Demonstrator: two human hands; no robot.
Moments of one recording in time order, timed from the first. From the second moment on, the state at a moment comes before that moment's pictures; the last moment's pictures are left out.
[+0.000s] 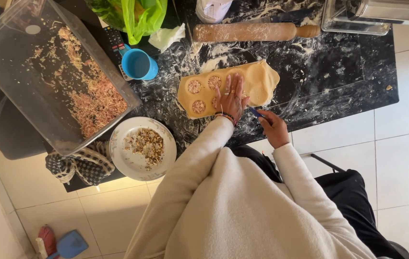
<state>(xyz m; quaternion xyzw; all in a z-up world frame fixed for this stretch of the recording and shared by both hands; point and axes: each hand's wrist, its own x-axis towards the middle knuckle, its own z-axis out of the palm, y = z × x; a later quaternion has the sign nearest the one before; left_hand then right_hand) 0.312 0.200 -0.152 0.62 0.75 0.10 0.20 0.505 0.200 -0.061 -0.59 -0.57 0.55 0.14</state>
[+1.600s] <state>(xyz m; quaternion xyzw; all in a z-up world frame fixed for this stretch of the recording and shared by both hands) 0.308 0.204 -0.130 0.60 0.76 0.04 0.22 0.535 0.218 -0.045 -0.52 -0.59 0.52 0.35</state>
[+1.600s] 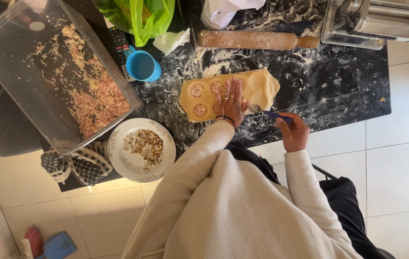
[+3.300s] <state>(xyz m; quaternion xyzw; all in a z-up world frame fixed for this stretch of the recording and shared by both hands) 0.177 -0.179 -0.125 0.26 0.92 0.29 0.06 0.259 0.131 -0.023 -0.22 -0.87 0.43 0.09</state>
